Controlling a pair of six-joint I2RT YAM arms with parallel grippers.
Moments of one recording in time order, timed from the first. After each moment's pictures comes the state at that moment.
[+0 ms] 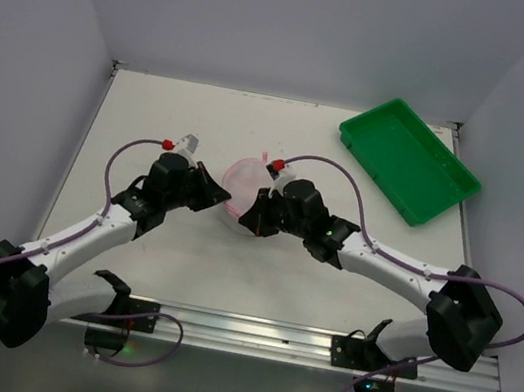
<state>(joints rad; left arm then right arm) -0.46 1.09 0.62 -0.05 0.15 -0.91 0.89 1.44 0.90 0.05 -0.15 0.59</state>
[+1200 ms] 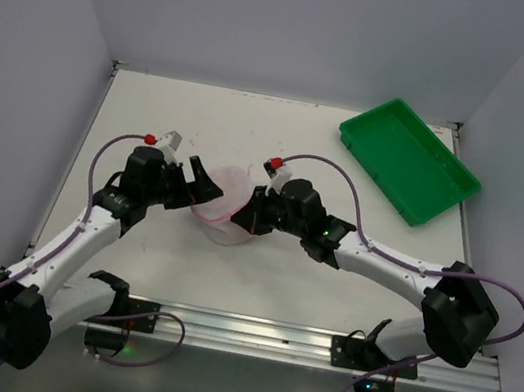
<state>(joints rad) -0.28 1.02 0.64 -0.21 0.32 -0.68 0.90 1.45 0.87 0.13 -0.19 0.64</state>
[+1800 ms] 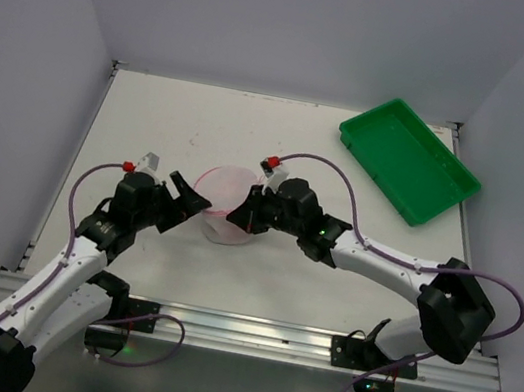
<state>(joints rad) -0.31 0.75 0.49 -0.32 0.16 -0.95 0.91 1.47 0.89 0.16 -0.19 0.67</state>
